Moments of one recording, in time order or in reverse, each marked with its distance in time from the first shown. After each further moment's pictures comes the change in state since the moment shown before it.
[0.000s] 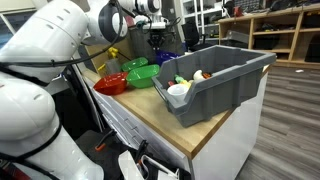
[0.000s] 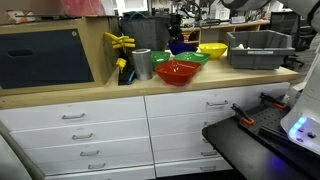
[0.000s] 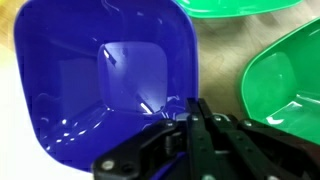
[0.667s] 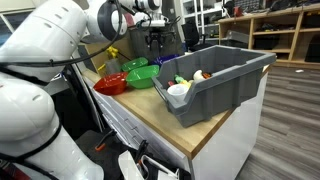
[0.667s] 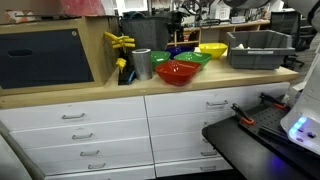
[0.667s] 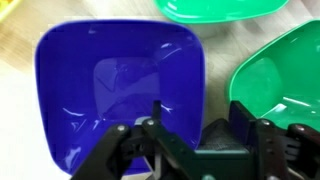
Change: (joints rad) arm -0.015 -0.026 0.008 -0.006 0.023 -0.055 0.021
